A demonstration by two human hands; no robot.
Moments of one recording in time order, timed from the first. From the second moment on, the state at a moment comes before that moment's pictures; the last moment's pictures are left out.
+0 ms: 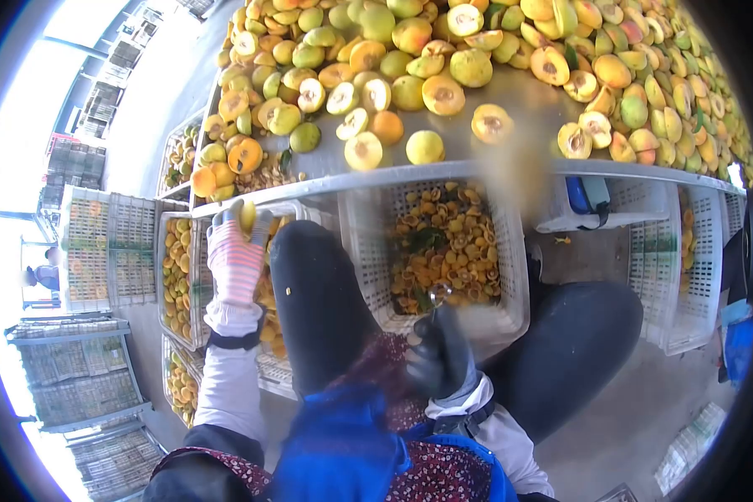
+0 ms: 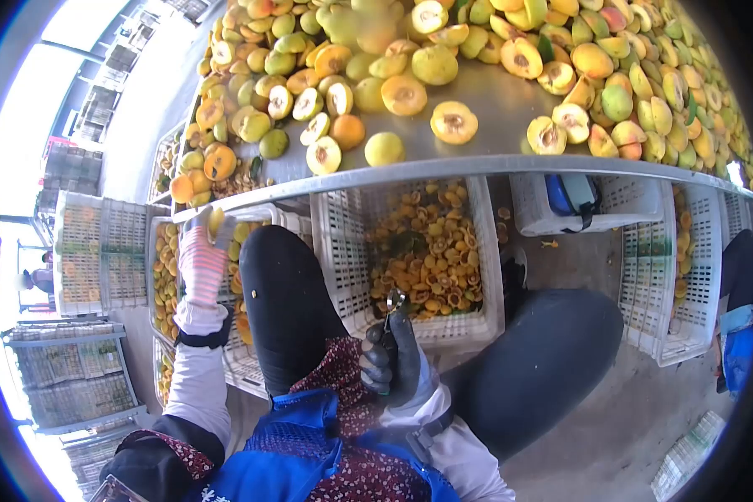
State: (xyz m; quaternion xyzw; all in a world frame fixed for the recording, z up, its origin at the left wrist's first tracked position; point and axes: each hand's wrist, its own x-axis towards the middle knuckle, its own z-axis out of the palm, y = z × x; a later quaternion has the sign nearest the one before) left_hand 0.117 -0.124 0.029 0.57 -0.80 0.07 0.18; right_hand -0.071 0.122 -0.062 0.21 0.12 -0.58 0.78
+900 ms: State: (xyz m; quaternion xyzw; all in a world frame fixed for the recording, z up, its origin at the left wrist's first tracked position) left_hand -0.021 -0.016 0.009 0.41 -0.46 -0.77 0.20; right_hand -0.064 0.108 -0.030 -0.38 0.70 -0.54 0.28
